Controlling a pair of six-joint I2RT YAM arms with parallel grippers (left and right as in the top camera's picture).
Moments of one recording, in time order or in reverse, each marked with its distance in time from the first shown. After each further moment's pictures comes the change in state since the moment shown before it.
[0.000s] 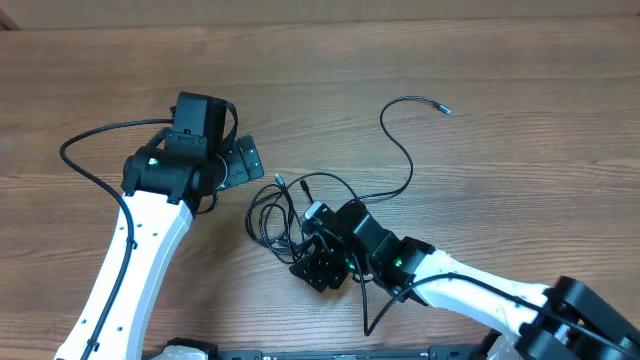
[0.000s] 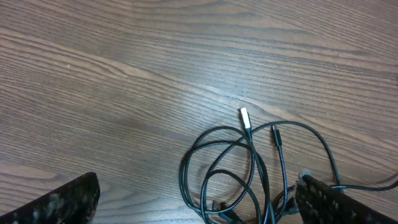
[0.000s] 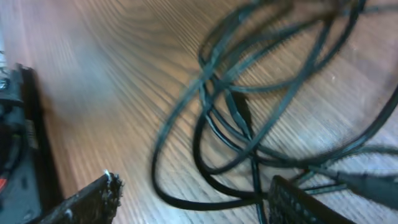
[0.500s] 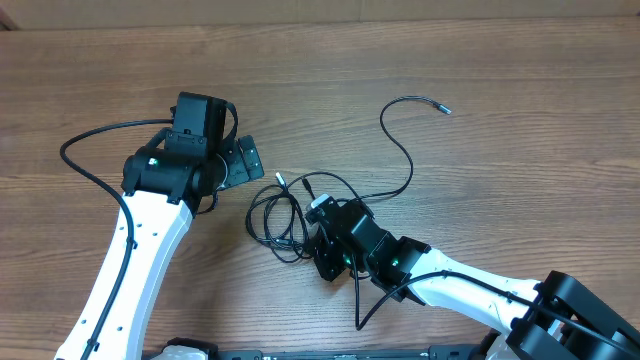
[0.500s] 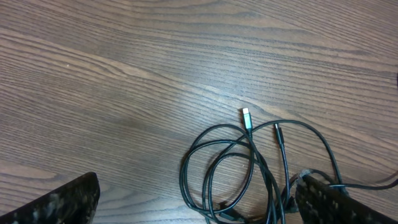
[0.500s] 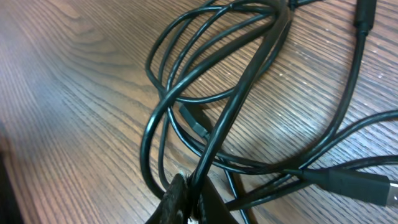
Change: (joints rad) left arm 0.000 0.000 0.000 0.000 0.002 0.000; right arm 0.002 0.024 0.000 0.041 0.127 0.126
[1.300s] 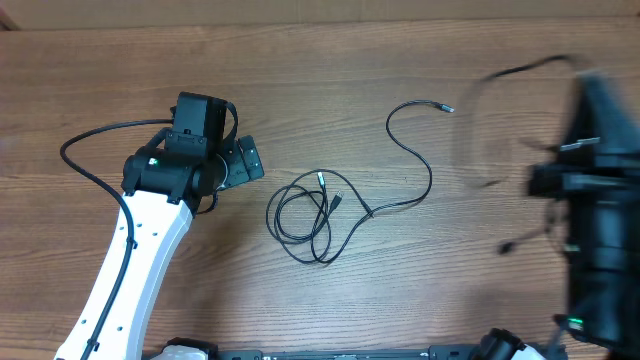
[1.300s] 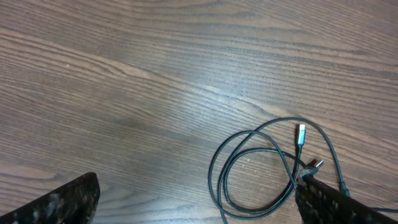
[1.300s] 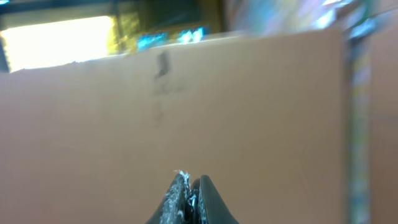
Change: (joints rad) left arm 0.000 0.000 0.000 -0.002 0.000 0.000; right arm -0.014 -0.702 0.802 -0.287 1.169 -0.512
